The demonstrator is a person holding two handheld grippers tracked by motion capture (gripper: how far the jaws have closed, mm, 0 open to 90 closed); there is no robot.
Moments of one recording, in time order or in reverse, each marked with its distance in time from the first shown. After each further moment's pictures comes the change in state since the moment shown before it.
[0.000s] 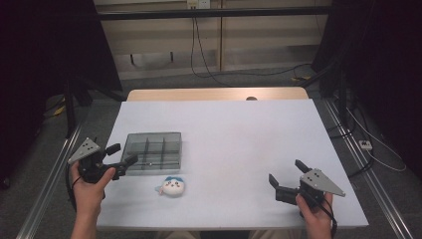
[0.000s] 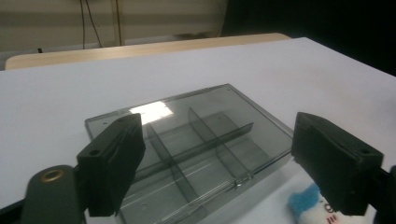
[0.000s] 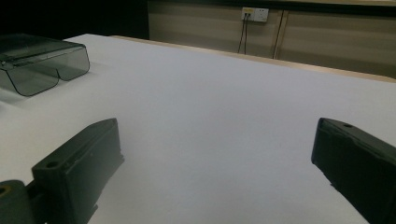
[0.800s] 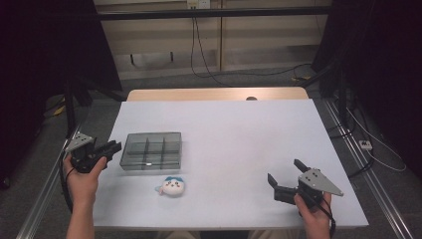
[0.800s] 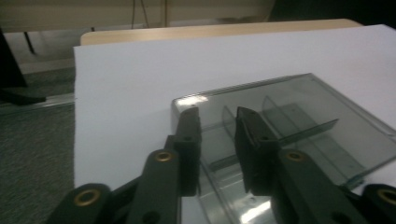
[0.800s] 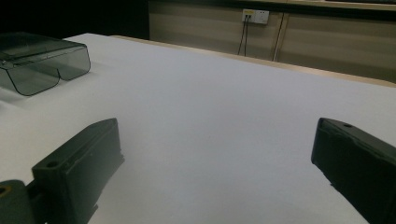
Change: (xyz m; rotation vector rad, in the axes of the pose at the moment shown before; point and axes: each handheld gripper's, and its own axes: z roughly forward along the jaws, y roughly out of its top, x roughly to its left) left arm 0.046 -0.004 0.011 0.070 0.177 -0.049; right arm 0.003 0.002 0.002 -0.003 -0.002 -0.019
